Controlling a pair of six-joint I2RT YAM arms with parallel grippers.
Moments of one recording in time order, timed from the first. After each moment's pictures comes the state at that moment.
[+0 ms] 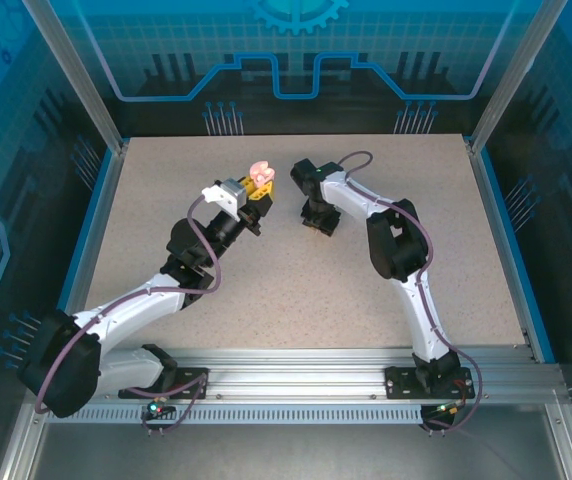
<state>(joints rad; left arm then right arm) -0.54 1.20 0.63 0.87 0.08 -0.04 0.52 2.38 2.00 -1.12 0.11 1.06</state>
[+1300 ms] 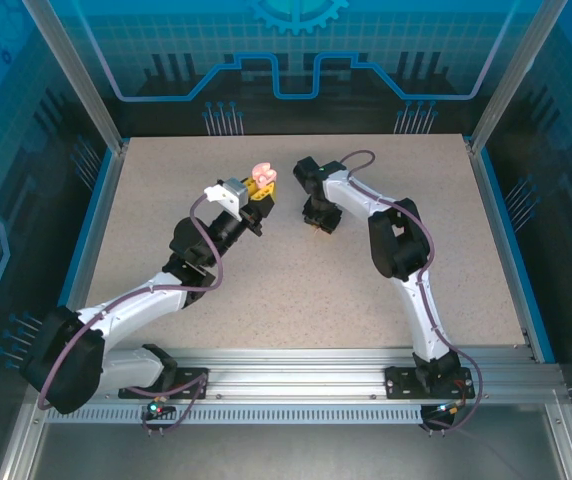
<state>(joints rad) -0.54 1.23 0.63 0.87 0.08 -0.07 0.51 2.38 2.00 -1.10 0.10 1.05</state>
